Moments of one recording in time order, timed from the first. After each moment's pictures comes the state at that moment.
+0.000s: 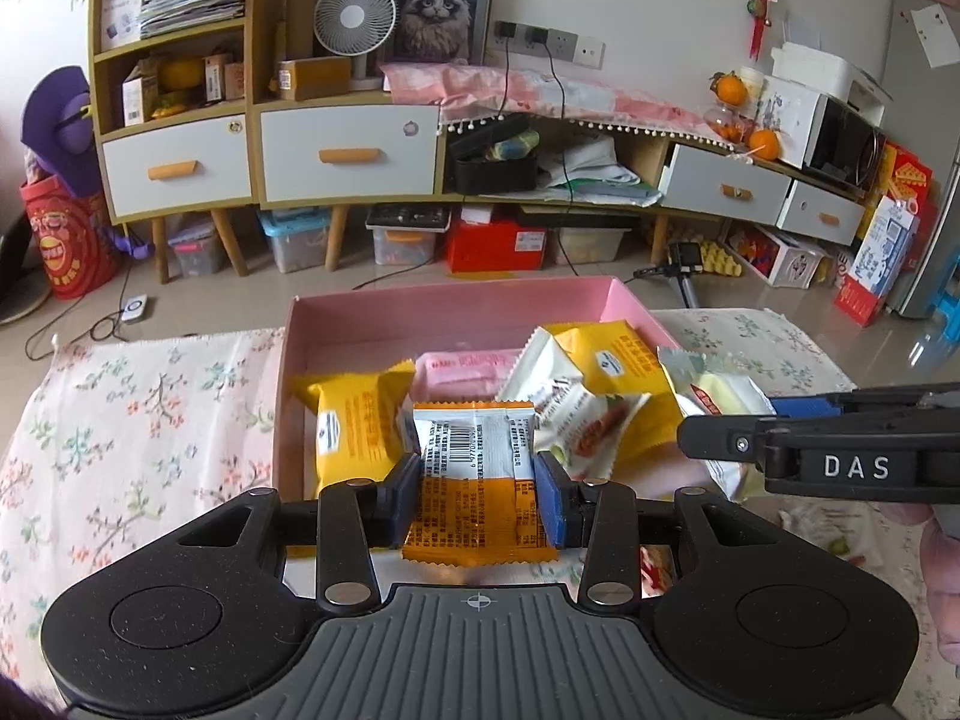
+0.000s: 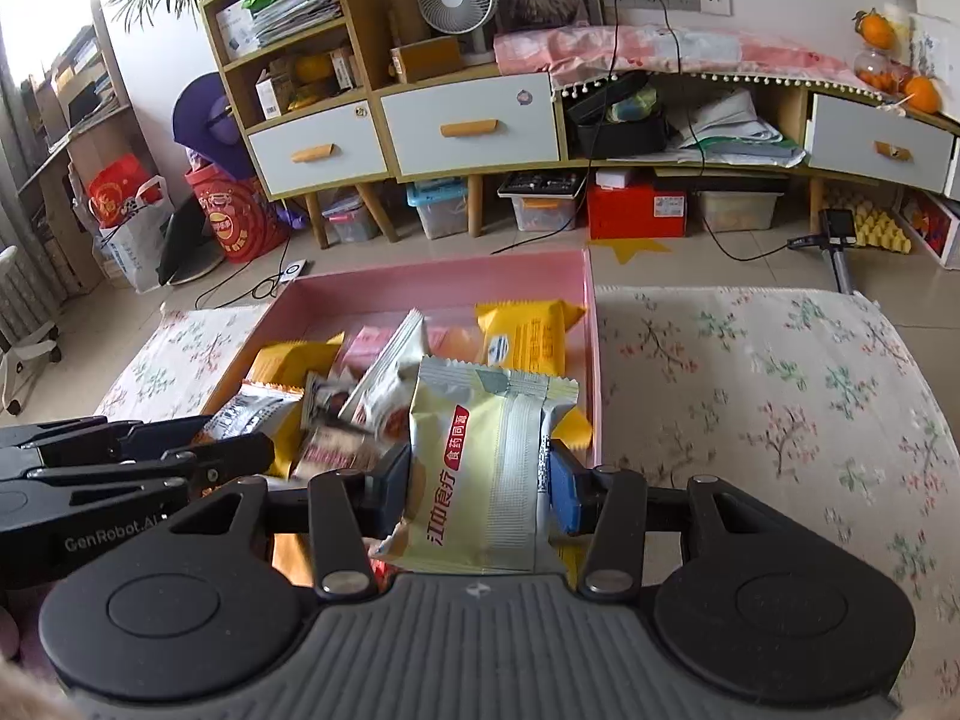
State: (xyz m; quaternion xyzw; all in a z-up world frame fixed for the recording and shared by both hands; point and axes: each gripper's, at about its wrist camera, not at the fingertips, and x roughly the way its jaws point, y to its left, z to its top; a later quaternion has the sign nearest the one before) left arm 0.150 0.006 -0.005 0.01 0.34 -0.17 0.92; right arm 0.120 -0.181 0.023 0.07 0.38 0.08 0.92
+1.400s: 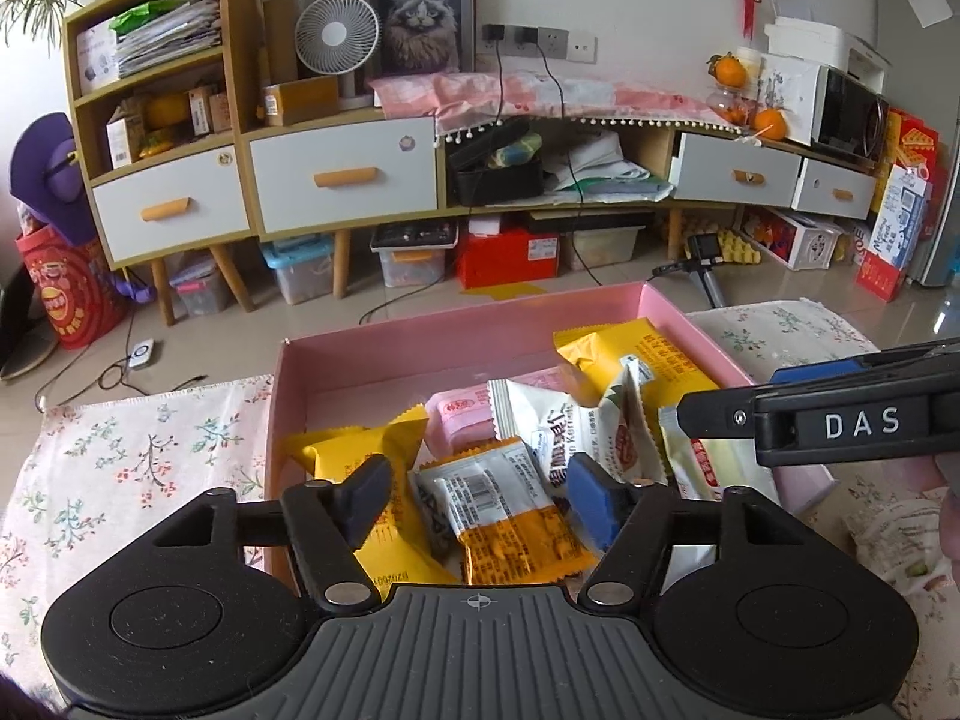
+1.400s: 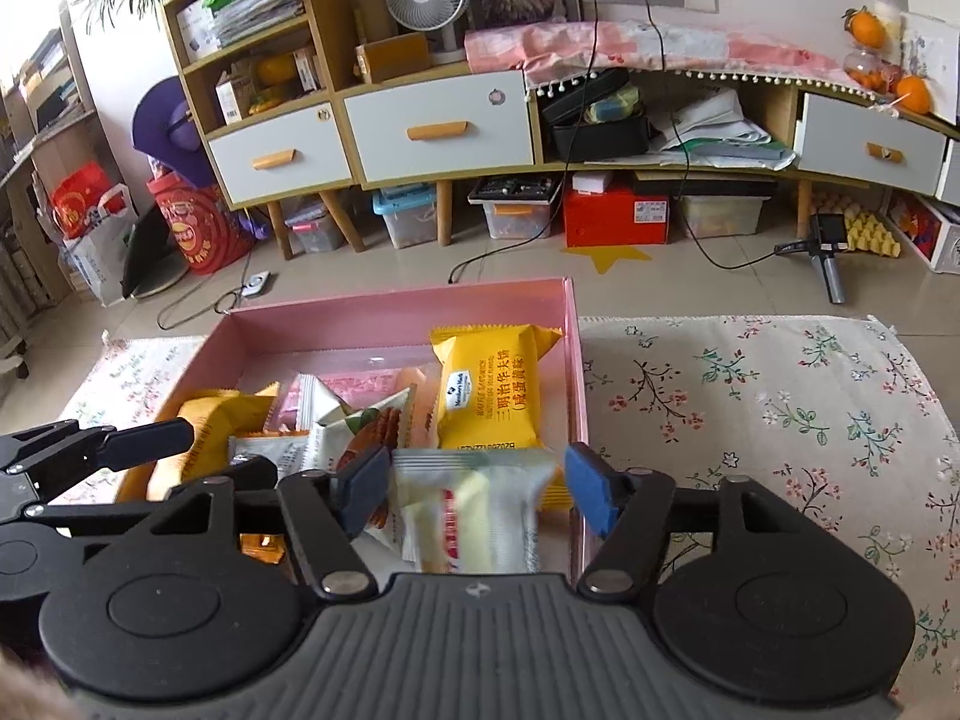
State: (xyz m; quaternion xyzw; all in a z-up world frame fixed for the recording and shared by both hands) left arm 0.179 -0.009 -0.016 0.06 0.33 -0.16 0.93; right arm 0.155 -0.181 0.016 0.07 0.38 0.05 0.92
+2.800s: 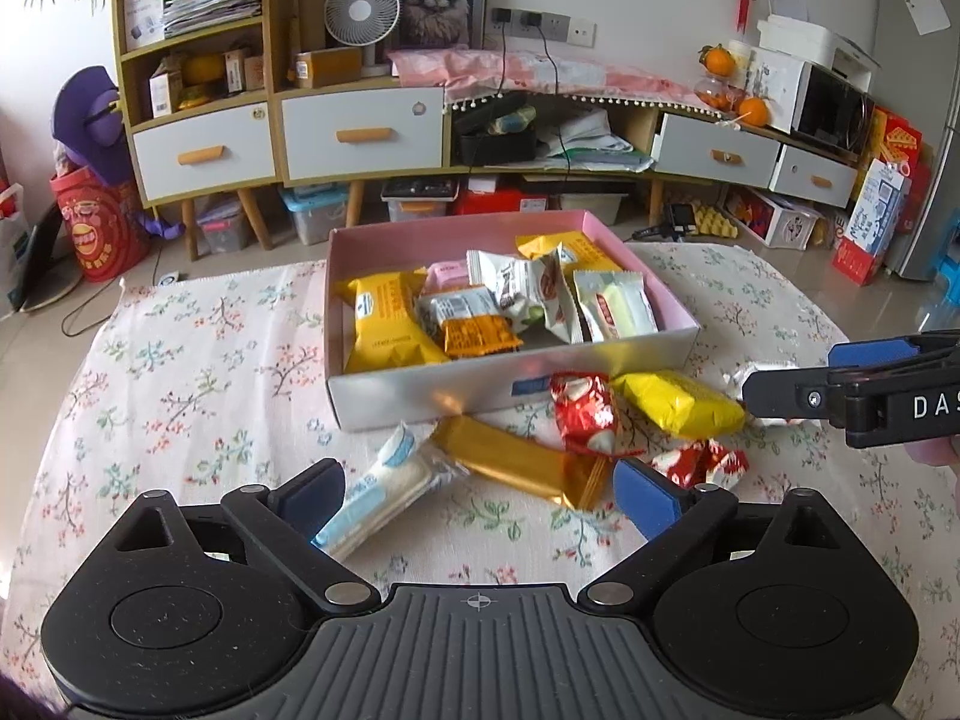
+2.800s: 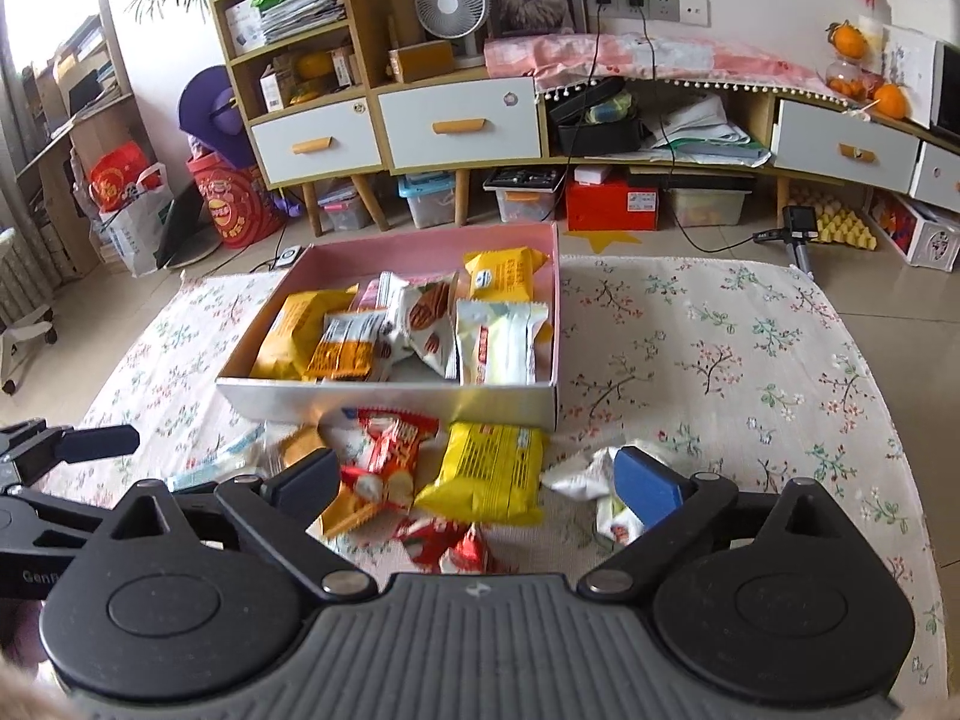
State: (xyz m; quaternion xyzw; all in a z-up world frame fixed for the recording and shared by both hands) left arm 0.045 0.025 0.002 0.03 0.36 -0.16 0.92; right arm 0.043 -0.190 0.038 0.05 0.39 0.07 0.92
